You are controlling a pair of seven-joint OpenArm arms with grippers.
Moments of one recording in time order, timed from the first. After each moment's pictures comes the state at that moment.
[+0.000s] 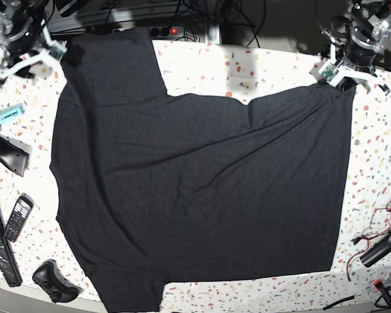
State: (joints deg) left arm 33.7 -37.1 11.7 107.5 20.0 -0.5 28.2; right arm -51.4 52.1 1.1 110.1 -24.7 7.8 -32.3
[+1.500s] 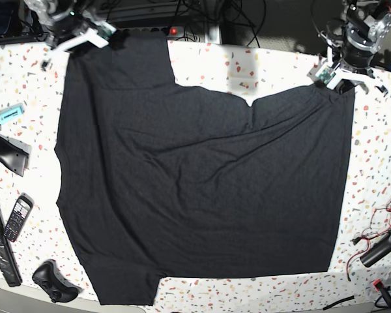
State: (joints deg) left arm 33.1 -35.6 11.7 107.7 21.2 -0.6 29.3; right arm -48.7 51.6 -17.7 119.9 -25.8 -1.4 -44.8
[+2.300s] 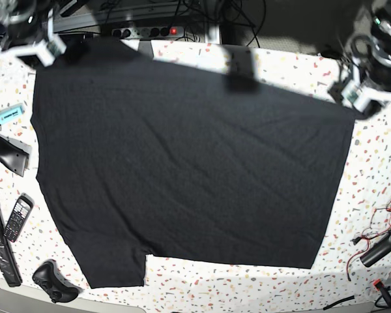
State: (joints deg) left arm 32.6 -43.8 5.8 111.6 16.7 4.2 30.9; right arm -59.9 47.7 6.7 124.0 -17.7 -7.9 -42.0
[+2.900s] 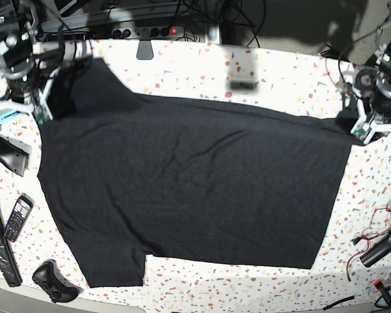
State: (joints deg) left arm 19.6 -37.6 2.1 103.1 9.8 -8.9 26.5; right arm -33.5 41.3 8.0 113.6 -1.4 0.4 -38.3
